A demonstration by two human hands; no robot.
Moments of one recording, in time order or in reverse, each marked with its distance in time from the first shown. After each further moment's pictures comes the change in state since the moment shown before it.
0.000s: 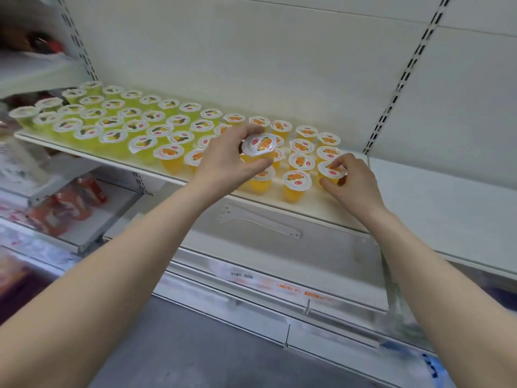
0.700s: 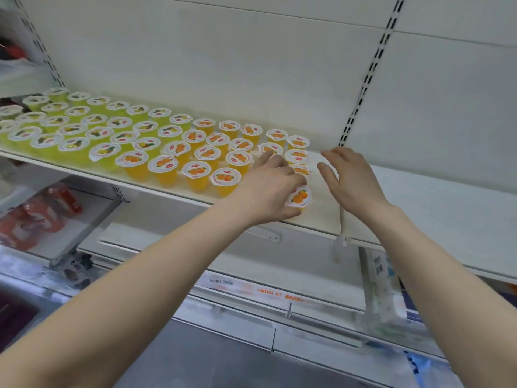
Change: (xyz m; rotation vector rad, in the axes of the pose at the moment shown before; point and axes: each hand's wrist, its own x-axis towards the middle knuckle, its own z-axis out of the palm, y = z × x) left_hand 0.008 0.044 0.104 0.739 -0.308 0.529; right_hand 0.010 0.034 -0.048 -0.282 0.010 -0.185
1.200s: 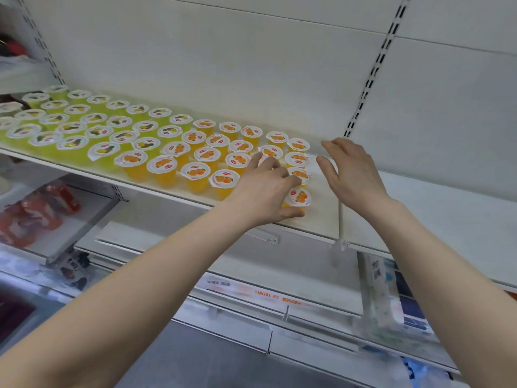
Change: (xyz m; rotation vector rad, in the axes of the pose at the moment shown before) left_hand 0.002 -0.002 0.006 0.066 -0.067 -0.091; right_hand 0.015 -0.006 -0.014 -0.083 0.025 -0.059
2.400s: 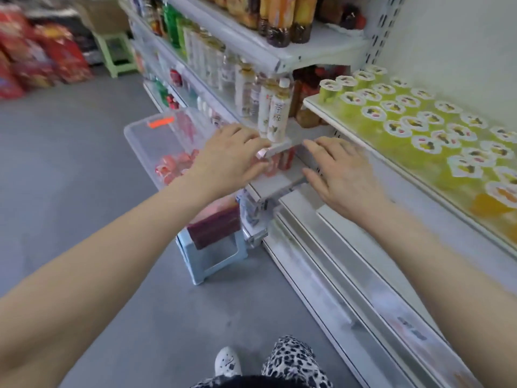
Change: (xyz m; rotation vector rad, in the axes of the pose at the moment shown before) left_hand -0.485 -0.384 -0.071 0.169 0.121 -0.635; right_hand 0.023 -0.572 0.157 0.174 -0.030 -0.883
